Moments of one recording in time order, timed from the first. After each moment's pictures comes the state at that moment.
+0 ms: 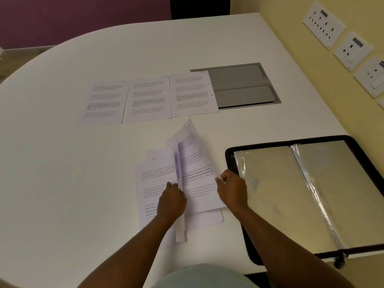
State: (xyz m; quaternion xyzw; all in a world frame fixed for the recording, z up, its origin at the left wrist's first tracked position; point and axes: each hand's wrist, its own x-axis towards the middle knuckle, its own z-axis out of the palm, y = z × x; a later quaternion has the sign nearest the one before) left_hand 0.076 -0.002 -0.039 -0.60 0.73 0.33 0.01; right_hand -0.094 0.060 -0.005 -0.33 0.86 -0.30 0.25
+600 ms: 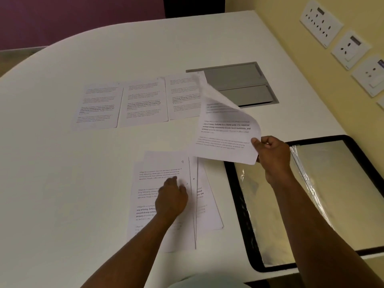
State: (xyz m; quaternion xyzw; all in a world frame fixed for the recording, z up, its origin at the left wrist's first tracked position) left_hand 0.057 -0.022 -0.025 -0.61 0.71 0.34 -0.03; right_hand -0.204 0.024 0.056 -0.18 0.78 -0.54 0.26
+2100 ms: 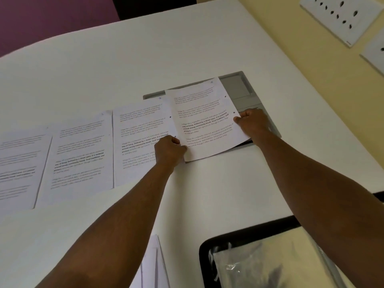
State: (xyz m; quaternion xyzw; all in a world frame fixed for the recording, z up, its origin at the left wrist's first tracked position) left_hand -0.242 -0.326 -0.072 -0.63 0.63 0.42 -0.16; right_hand -0.484 -0.259 -0.071 -0.29 0.88 -0.31 0.22
